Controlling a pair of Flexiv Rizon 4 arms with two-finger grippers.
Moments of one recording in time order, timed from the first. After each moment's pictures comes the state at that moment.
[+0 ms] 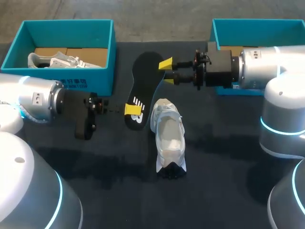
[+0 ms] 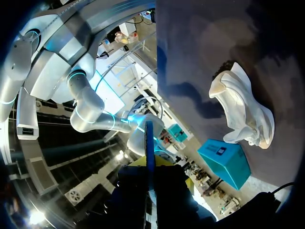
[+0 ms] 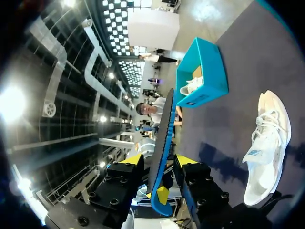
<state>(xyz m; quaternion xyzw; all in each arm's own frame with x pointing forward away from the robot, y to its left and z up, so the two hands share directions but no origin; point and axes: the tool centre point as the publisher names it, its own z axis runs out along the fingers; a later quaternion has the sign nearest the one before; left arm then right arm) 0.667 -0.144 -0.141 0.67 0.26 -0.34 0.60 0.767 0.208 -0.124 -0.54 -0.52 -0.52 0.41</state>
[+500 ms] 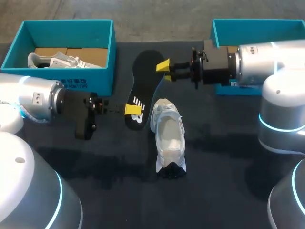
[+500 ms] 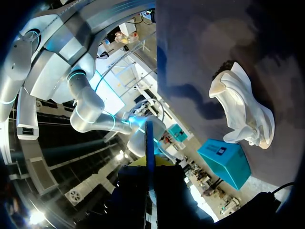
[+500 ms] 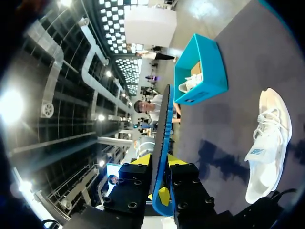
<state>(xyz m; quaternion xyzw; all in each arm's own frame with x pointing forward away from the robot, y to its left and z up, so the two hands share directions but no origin) 0.667 -0.144 -0.141 0.67 0.26 -0.34 0.60 0.768 0.216 -0.123 -0.55 -0.53 -0.50 0.41</state>
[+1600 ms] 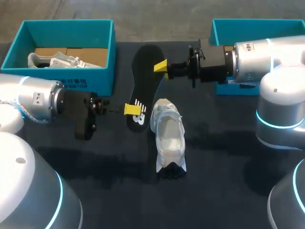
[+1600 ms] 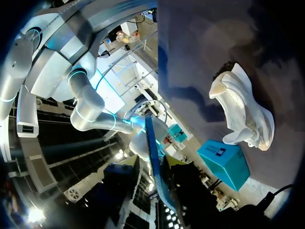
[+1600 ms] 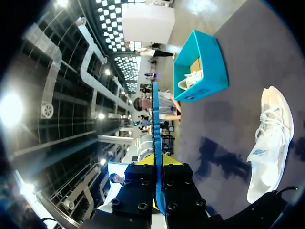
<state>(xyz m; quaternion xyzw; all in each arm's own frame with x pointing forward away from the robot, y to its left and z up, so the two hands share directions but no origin) 0.668 -0.144 -0.143 0.67 0.26 -0.35 0.60 0.772 0.221 -0.124 -0.54 -0.53 -0.49 0.43</state>
